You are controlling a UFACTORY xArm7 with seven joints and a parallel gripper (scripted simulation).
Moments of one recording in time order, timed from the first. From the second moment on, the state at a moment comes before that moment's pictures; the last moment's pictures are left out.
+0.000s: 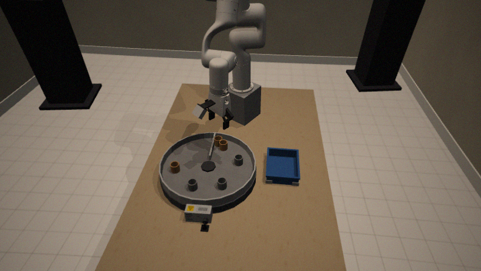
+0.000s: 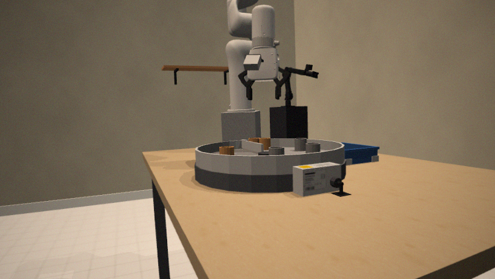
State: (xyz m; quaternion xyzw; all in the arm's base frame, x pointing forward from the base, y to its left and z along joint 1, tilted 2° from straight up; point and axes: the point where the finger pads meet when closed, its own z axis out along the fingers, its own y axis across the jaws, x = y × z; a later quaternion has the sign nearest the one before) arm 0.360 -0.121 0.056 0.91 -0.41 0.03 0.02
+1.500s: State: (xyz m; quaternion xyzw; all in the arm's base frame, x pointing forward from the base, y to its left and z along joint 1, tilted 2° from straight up) arm 0.334 -0.116 0.049 0.89 -0.45 0.02 0.01
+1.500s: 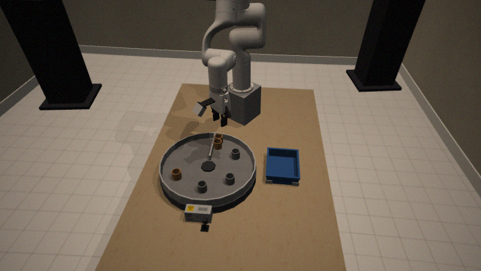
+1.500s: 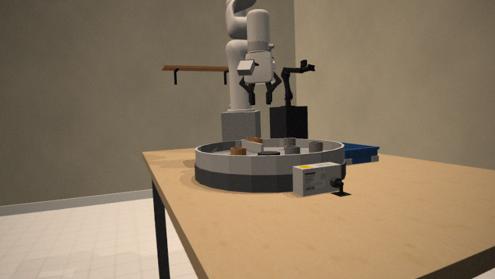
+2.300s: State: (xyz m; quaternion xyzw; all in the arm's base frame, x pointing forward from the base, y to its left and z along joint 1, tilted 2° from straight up) arm 0.334 -0.116 0.049 0.89 -0.45 0.02 0.01
